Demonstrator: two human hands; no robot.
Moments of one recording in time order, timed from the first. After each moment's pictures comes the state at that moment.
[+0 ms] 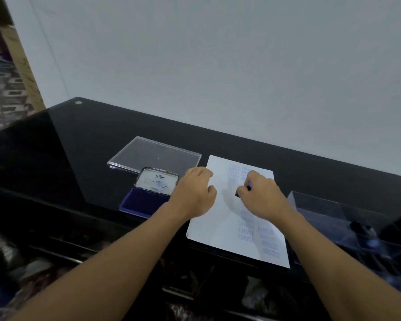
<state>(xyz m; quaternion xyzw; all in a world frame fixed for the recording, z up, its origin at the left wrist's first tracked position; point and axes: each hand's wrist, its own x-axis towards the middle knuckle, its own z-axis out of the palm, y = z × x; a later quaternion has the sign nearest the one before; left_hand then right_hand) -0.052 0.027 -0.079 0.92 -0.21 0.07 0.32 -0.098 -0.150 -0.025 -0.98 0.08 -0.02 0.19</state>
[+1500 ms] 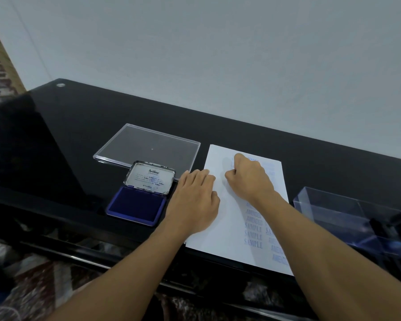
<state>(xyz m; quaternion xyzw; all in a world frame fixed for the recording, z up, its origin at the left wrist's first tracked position) -0.048 0.016 -0.123 0.95 -0.23 0.14 0.18 -0.025 -0.137 -0.064 -0.98 0.10 -0.05 0.15</state>
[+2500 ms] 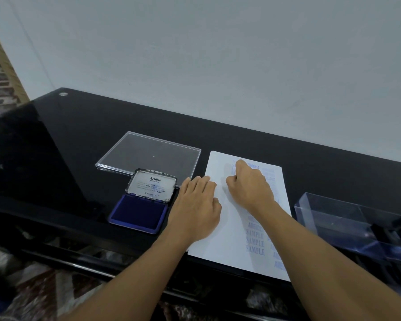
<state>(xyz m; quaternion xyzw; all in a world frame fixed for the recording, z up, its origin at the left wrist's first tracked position) -0.048 0.016 -0.123 0.94 -0.23 0.14 0.19 -0.027 -0.135 -0.070 -0.98 0.11 -0.07 0.16</state>
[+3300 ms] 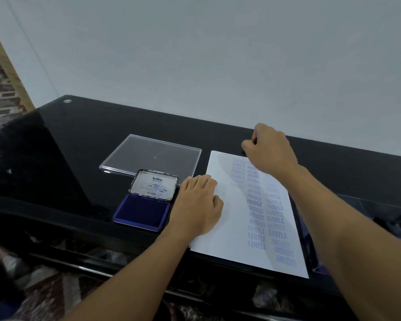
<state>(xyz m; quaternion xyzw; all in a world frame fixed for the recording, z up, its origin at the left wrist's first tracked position) -0.050 0.018 -0.117 0.94 -0.23 0.14 0.21 -0.020 -0.159 0.009 -0.96 0.07 -0.16 0.20</state>
